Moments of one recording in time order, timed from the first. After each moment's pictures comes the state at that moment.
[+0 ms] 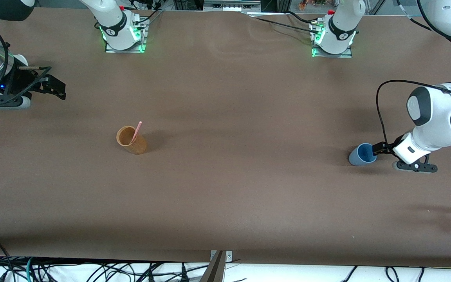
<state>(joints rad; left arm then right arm) 0.11 0.40 0.04 -1.92 0.03 2.30 0.22 0.08 0.00 0.00 -1.68 -0.05 1.61 0.03</state>
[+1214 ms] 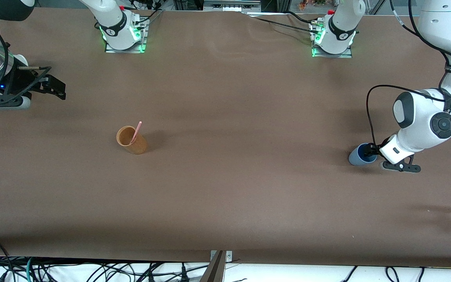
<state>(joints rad) 0.10 0.45 0.03 -1.98 0.03 2.40 0.22 0.08 0.00 0.00 -1.68 -0.05 1.61 0.03</state>
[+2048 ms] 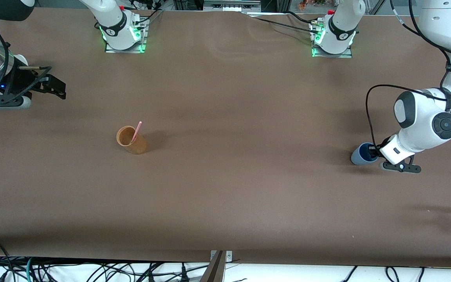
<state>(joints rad) 0.09 0.44 0.01 -1.93 -0.01 2.32 0.22 0.08 0.00 0.00 -1.68 -0.05 1.60 0.03</state>
